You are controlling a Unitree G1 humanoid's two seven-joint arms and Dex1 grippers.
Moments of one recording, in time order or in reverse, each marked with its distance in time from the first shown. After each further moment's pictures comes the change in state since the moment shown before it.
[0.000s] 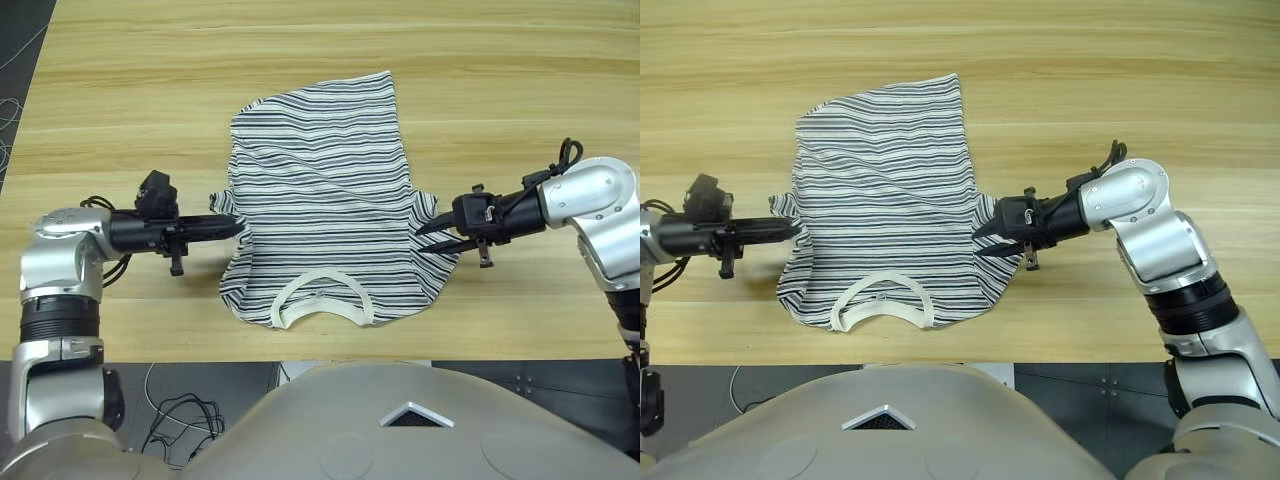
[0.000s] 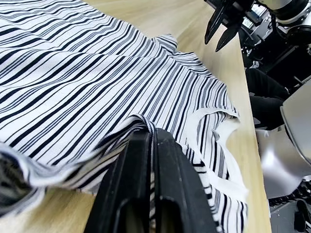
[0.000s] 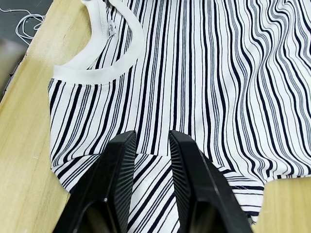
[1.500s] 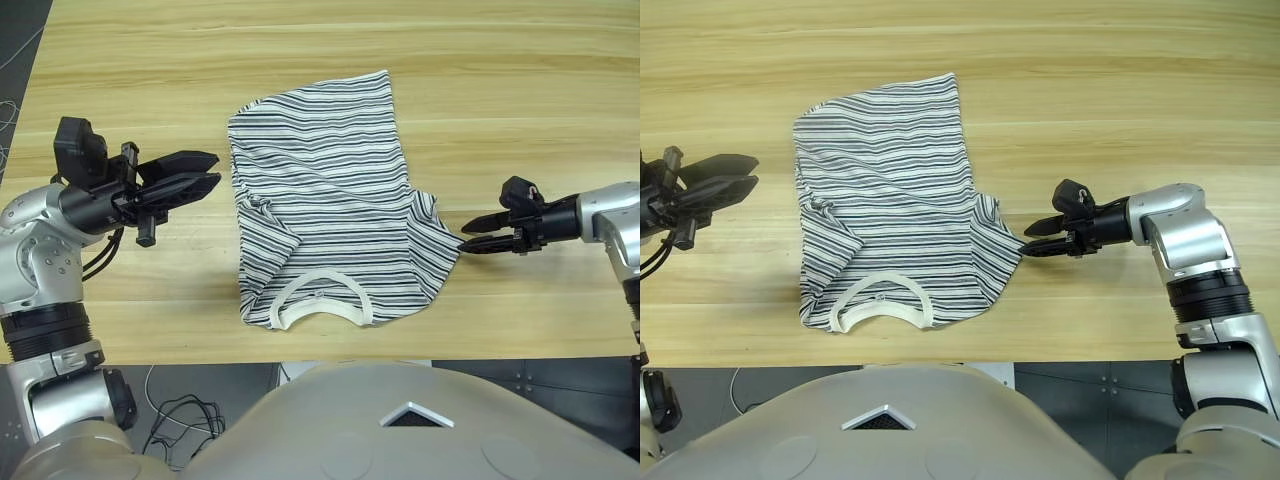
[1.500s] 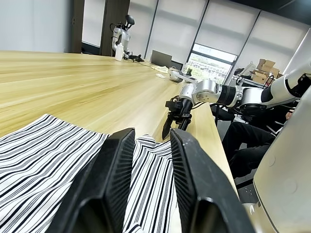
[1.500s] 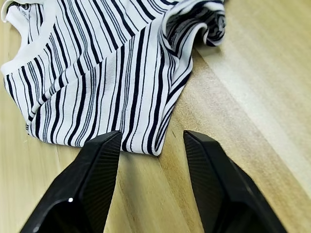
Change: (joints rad) left arm 0.052 -0.065 0.274 -0.284 -0.314 0.121 0.049; right arm 0.018 -0.010 -0.086 0.388 0.112 0.297 -0.001
